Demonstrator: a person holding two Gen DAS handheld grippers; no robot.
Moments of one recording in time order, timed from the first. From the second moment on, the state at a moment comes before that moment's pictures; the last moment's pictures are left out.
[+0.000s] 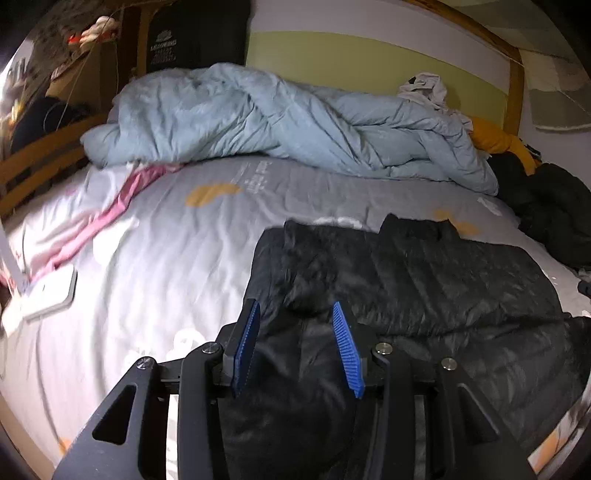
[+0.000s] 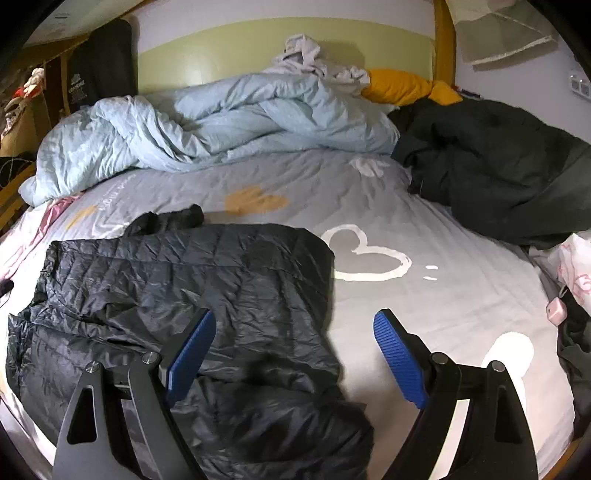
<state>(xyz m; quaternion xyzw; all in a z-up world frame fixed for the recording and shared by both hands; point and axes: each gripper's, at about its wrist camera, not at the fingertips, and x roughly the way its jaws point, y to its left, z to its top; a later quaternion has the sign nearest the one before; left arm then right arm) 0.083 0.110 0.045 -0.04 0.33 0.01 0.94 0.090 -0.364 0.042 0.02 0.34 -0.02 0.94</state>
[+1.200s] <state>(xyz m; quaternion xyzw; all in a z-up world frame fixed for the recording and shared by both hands) -0.022 0.061 0.015 0.00 0.31 -0.03 0.95 -0.012 -0.296 0.012 -0.01 0.32 0.02 0.95</state>
